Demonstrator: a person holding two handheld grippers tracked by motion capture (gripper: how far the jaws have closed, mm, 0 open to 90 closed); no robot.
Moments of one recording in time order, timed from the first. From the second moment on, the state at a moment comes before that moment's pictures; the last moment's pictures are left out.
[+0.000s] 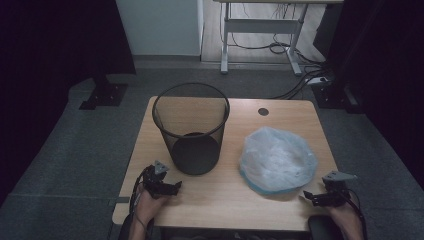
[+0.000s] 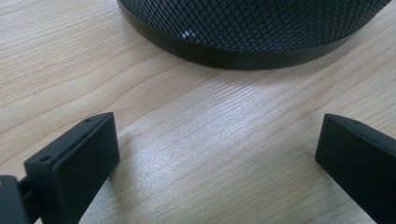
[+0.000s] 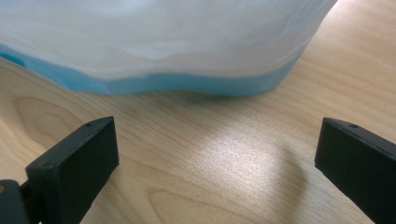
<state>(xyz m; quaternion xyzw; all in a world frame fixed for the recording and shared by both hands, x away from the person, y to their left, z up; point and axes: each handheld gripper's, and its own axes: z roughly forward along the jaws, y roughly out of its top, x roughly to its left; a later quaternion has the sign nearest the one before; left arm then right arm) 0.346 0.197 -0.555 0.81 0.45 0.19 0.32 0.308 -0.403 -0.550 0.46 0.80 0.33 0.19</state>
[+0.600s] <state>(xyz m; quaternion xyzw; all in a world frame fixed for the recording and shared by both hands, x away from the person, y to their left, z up) 0.346 0.197 -0.555 0.81 0.45 0.19 0.32 0.319 -0.376 -0.473 0.41 0.81 0.37 0.20</state>
